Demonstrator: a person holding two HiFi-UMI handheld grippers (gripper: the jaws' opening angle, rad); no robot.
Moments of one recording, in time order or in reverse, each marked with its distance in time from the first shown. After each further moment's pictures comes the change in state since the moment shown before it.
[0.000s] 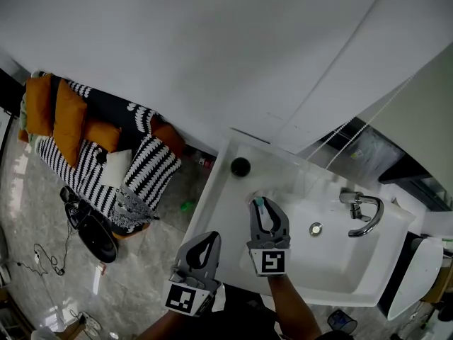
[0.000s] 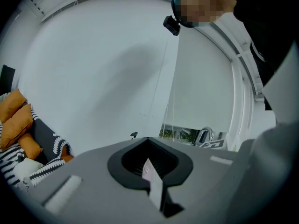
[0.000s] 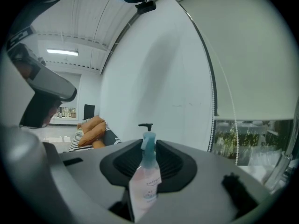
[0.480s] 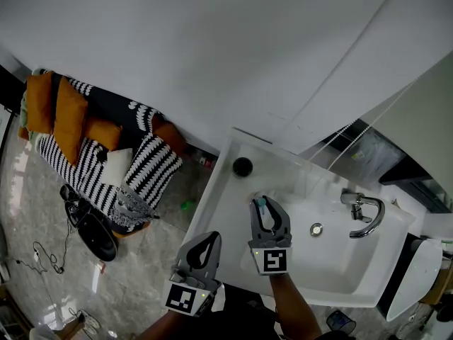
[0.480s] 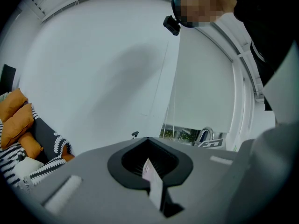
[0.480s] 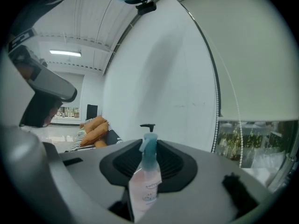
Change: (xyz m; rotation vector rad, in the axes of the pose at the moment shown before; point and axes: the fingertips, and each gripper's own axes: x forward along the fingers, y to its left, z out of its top) left arm -0.001 0.006 0.000 0.014 -0.012 0.008; right arm 0.006 0.003 0.003 -0.022 -0.021 0.034
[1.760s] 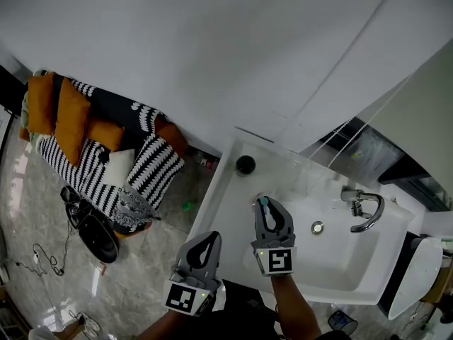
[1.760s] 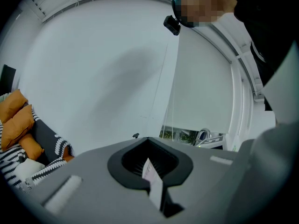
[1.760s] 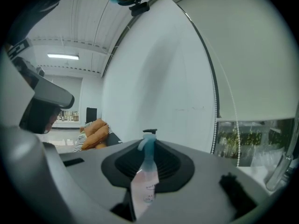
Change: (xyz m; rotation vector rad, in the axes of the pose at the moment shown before) left arm -0.016 0.000 0.011 0.000 -0.023 -0.015; right arm -0.014 0.005 0.009 0.058 0.007 -0.012
